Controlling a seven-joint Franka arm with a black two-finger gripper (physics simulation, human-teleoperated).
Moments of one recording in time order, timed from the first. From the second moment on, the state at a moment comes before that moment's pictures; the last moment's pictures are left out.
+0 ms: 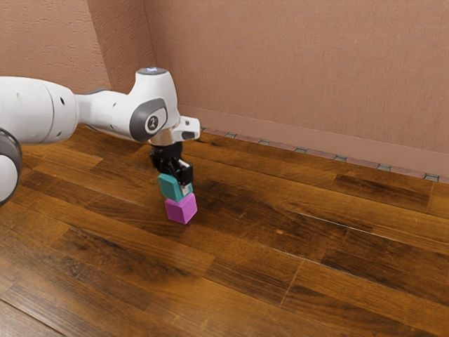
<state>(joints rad) 0.06 0.45 -0.06 -1.67 0.05 2.12 0.19</state>
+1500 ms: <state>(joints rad) 0.06 0.49 -0.03 -1.65 0.00 2.20 -0.02</state>
